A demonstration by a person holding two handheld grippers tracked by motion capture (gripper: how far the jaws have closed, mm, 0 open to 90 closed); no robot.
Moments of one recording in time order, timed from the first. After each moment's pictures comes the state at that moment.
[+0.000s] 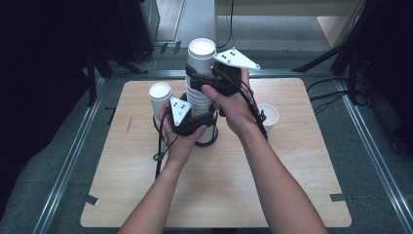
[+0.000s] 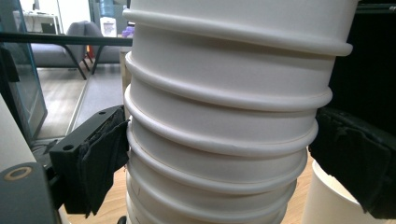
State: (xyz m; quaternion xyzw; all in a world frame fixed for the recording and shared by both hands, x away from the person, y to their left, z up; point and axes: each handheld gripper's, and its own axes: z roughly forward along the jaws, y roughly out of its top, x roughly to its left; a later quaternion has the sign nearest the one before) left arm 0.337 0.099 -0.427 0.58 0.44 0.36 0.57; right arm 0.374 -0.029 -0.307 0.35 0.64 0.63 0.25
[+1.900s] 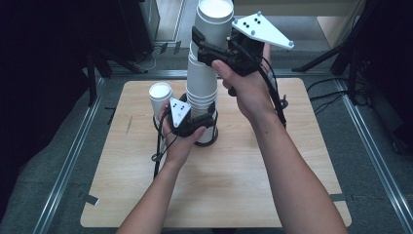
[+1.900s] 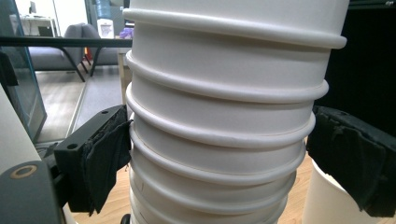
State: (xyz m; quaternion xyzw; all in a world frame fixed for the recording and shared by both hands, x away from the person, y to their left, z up) left arm 0.335 0.101 -0.428 0.59 0.44 0.37 0.57; right arm 0.339 -0.054 -0.220 0.31 0.58 0.68 0.32
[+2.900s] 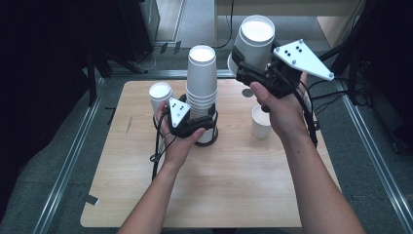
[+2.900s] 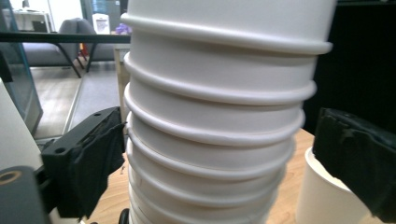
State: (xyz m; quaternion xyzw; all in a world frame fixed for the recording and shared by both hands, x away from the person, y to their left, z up) left arm 0.327 0.104 -0.422 0.60 0.43 0.35 0.57; right arm 0.321 -0.120 -0.256 0.34 0.57 0.65 0.38
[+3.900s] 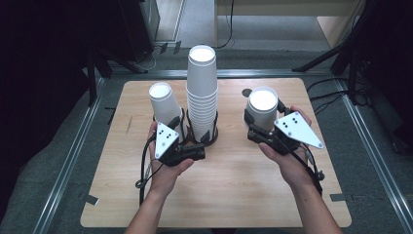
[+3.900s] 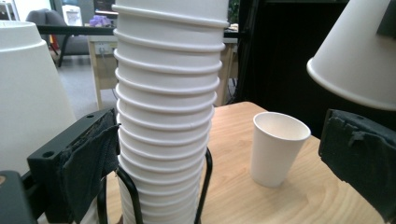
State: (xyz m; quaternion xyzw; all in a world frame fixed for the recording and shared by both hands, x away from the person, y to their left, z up) left arm 0.254 0.122 -0.426 0.63 0.41 0.32 0.58; right arm 0.277 -0.153 -0.380 0.35 0.61 0.59 0.40
